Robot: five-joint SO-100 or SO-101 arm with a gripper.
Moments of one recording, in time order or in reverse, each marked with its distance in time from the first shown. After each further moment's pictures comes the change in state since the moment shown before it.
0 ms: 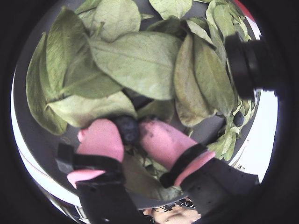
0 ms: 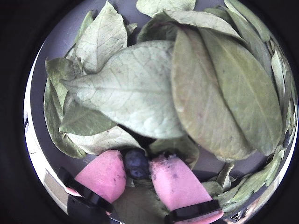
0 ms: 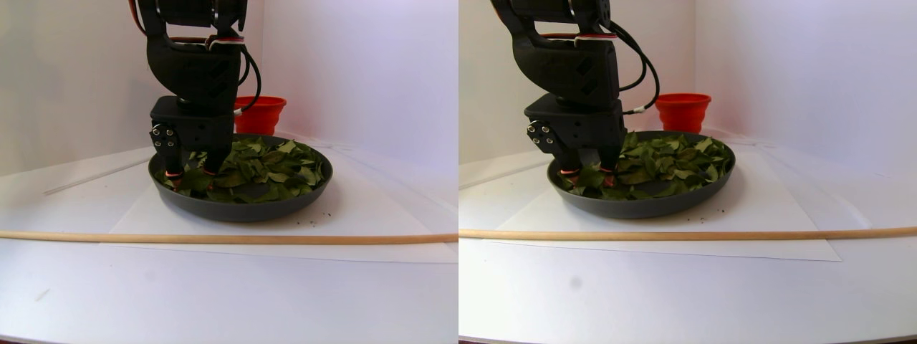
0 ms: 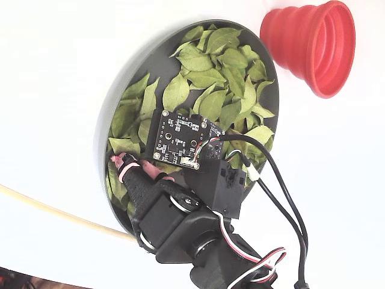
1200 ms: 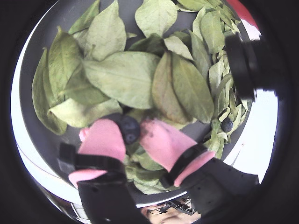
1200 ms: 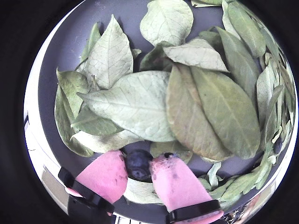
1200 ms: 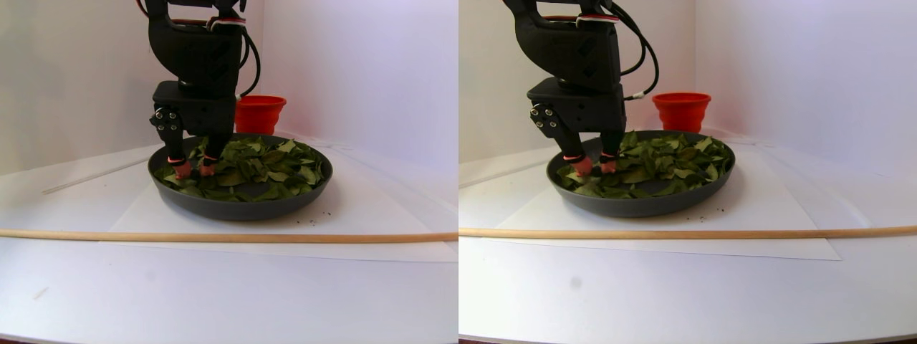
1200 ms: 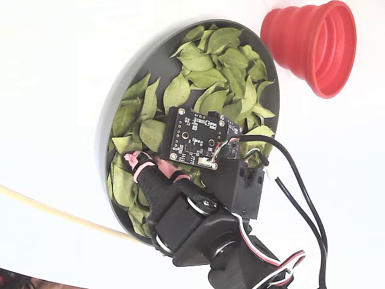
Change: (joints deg) arm 0.1 8.0 1.8 4.0 -2.5
